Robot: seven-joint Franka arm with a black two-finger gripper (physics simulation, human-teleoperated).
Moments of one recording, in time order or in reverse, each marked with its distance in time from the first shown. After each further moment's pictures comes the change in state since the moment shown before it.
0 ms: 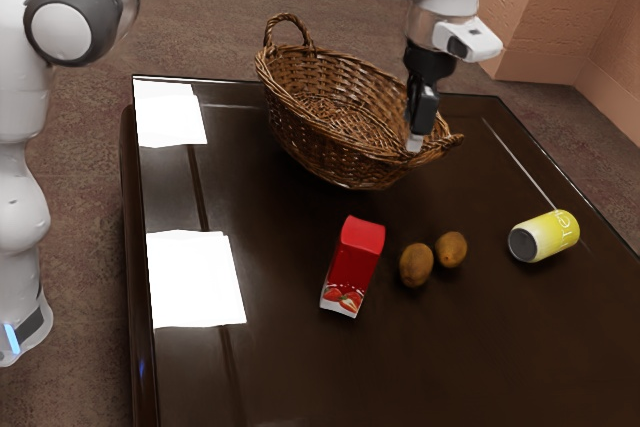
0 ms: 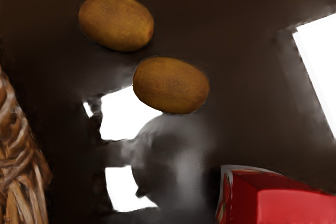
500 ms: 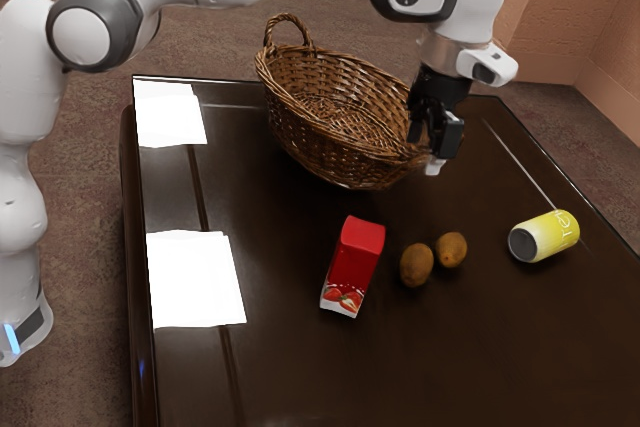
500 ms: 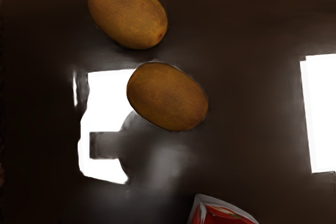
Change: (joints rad) arm -0.038 0.097 0.027 0.049 0.025 -0.001 -0.340
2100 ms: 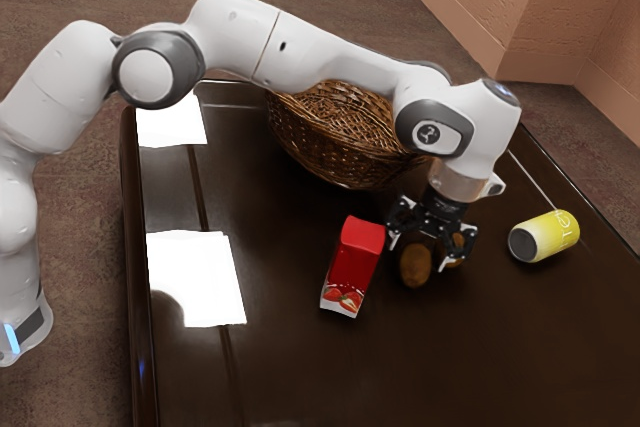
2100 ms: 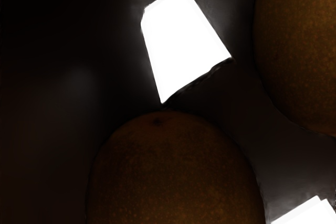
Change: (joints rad) arm -0.167 0.275 0.146 -0.087 0.084 0.209 -1.084
